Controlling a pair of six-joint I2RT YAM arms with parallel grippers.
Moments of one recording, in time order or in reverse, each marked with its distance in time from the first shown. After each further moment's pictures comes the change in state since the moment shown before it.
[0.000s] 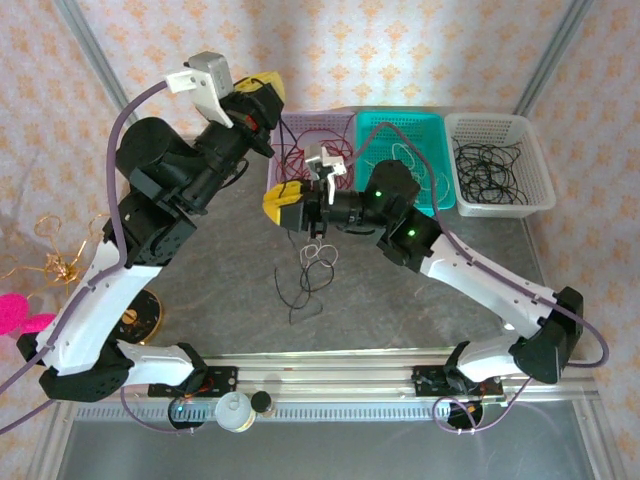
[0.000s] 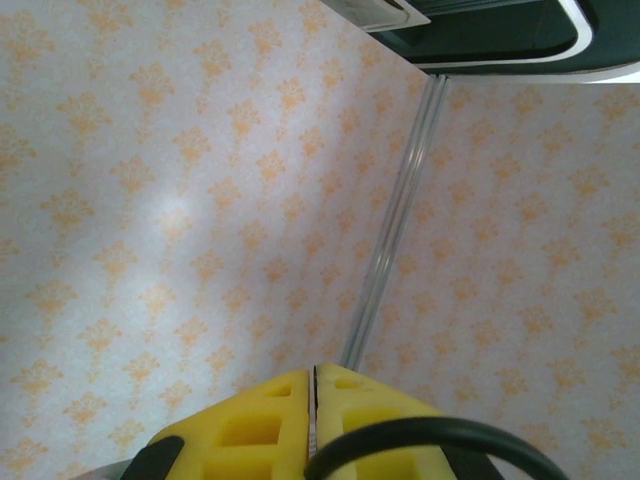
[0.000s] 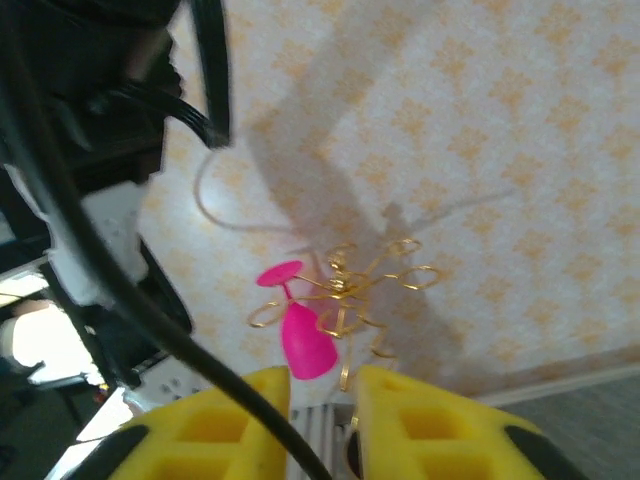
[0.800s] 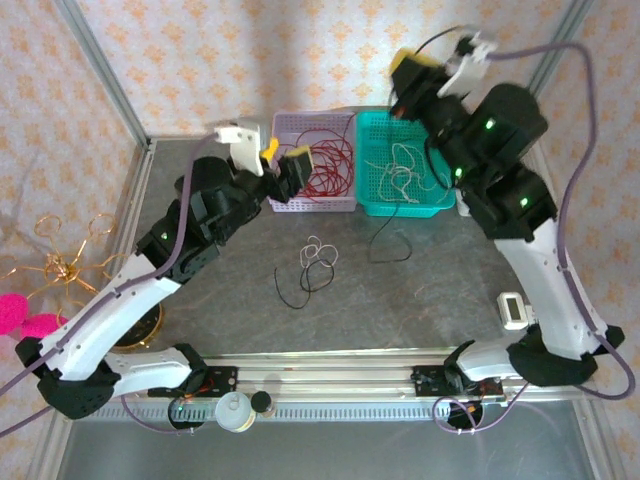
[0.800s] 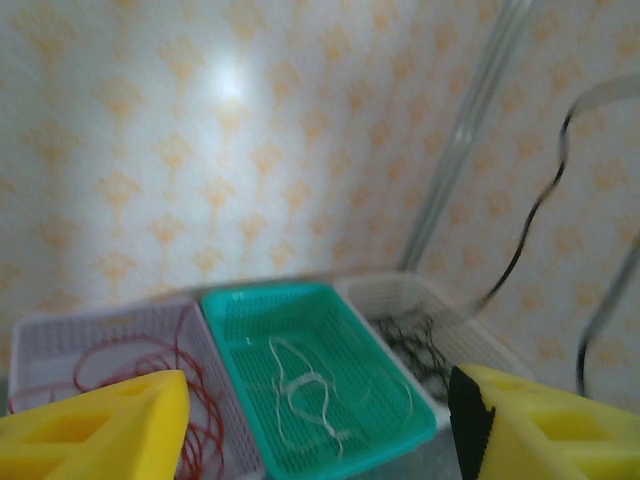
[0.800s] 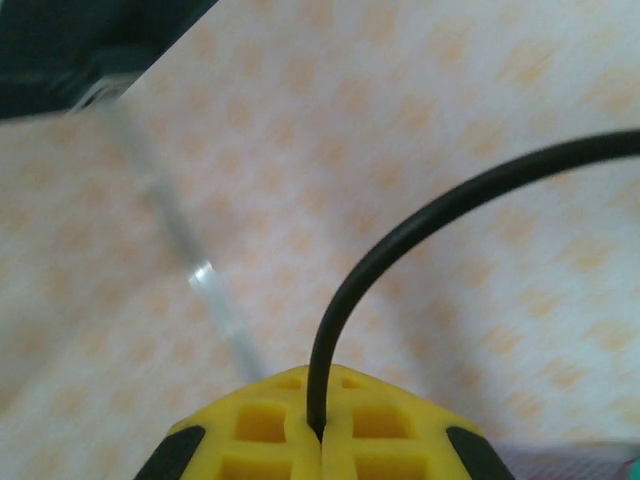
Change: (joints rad) left arm 0.000 -0.135 -0.457 -0.016 -0.030 -0.037; right arm -0.257 0.021 0.722 -0.636 0.888 -0.013
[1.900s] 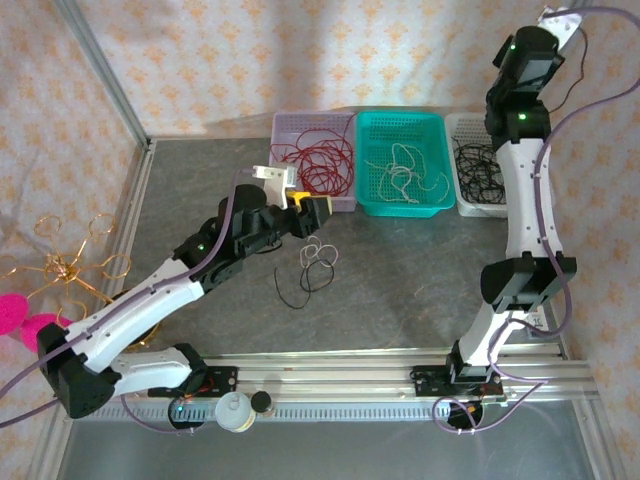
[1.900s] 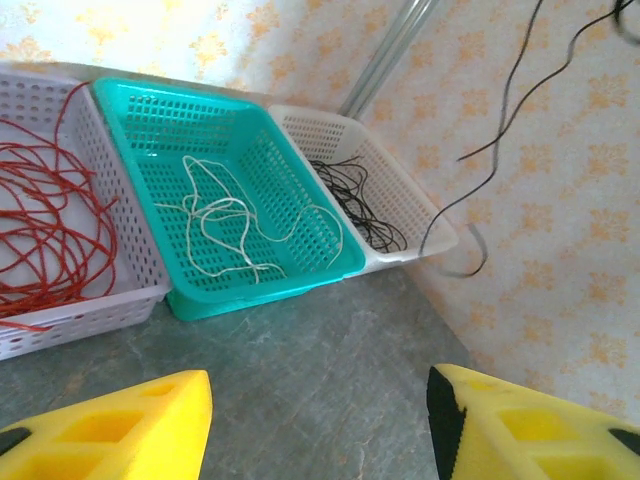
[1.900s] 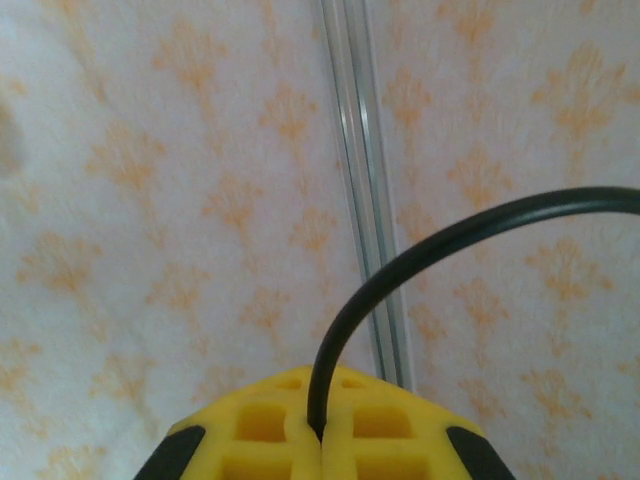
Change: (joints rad) left arm 0.000 0.033 -0.261 0.098 0.212 -0.254; right arm -0.615 0.393 0.060 0.105 0.370 -0.205
